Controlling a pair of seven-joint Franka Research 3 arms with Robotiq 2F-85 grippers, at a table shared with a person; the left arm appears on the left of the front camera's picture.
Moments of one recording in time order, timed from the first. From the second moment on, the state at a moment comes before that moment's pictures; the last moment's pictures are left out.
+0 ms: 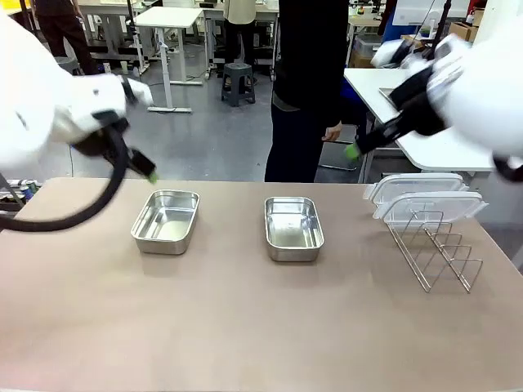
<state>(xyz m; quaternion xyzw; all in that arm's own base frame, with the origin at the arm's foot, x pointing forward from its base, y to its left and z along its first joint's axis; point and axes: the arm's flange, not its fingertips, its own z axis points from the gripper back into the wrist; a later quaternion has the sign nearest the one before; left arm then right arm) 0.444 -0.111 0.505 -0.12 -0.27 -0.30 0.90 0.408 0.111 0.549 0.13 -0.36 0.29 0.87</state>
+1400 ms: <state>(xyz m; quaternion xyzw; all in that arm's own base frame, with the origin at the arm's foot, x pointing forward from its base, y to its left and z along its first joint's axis) 0.426 0.137 0.488 -0.39 -0.34 -0.39 0.76 0.346 -0.176 0.470 0.36 -0.49 0.32 0.73</state>
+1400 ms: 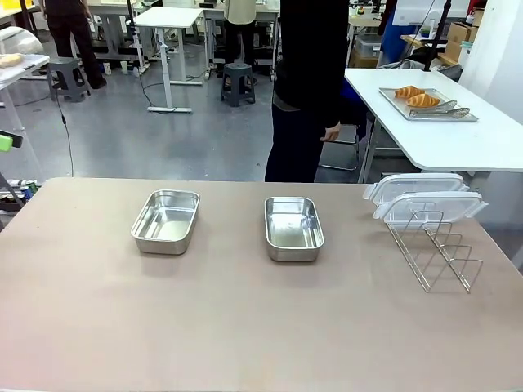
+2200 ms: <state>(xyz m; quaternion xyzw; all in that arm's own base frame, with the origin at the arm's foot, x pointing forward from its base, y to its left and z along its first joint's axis) 0.427 0.139 0.487 -0.39 -0.34 -0.38 0.76 0.338 -0.176 0.474 0.35 -0.48 0.32 0.74</state>
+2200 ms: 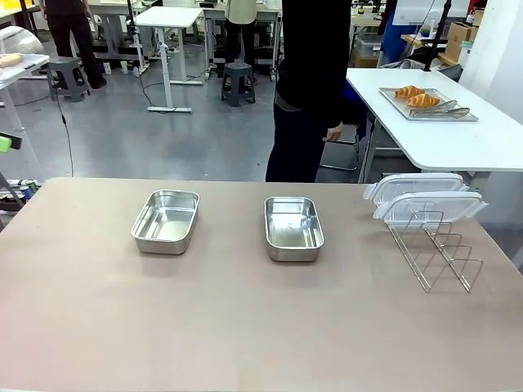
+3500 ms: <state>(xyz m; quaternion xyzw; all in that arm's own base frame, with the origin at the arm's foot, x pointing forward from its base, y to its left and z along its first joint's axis) 0.427 0.139 0.487 -0.39 -0.34 -0.38 0.76 0.338 -0.176 0.473 0.35 -0.48 0.32 0.74</state>
